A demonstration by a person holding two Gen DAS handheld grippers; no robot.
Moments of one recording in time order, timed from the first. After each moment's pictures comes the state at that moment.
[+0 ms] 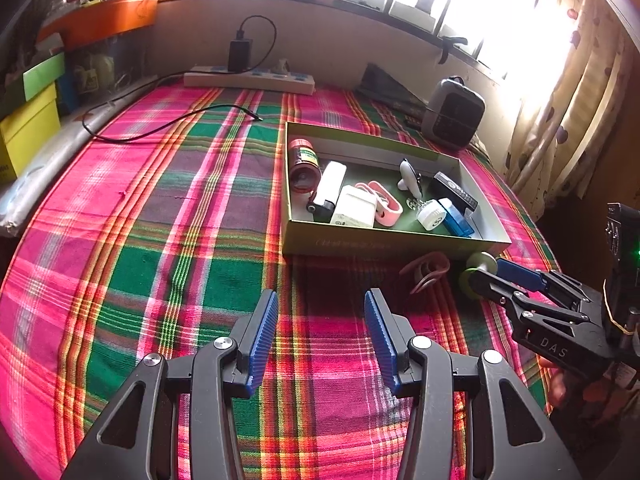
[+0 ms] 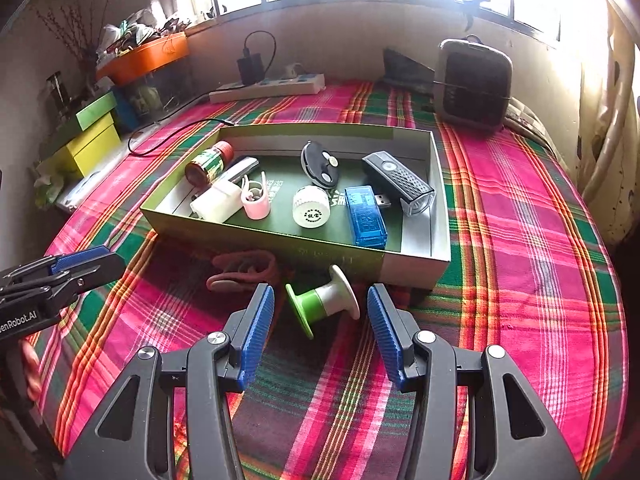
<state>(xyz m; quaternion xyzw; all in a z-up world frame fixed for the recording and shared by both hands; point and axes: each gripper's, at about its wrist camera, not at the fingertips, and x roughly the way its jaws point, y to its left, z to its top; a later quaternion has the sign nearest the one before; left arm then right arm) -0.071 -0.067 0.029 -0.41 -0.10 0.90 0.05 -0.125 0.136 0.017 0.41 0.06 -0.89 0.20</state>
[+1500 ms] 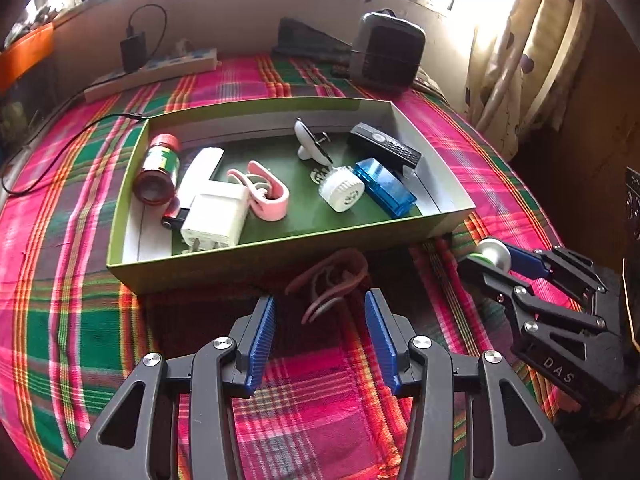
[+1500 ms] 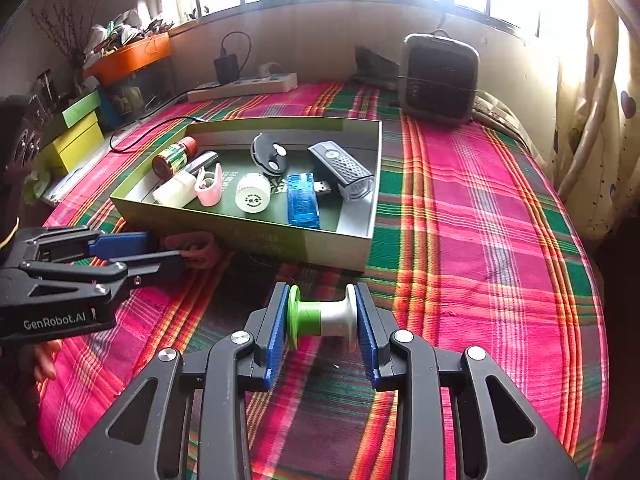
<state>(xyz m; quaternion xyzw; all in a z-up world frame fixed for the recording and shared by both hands) -0.117 0.024 0.016 -0.46 -0.02 0.87 0.14 -0.123 0.181 0.015 0.40 0.05 -0.90 0.18</state>
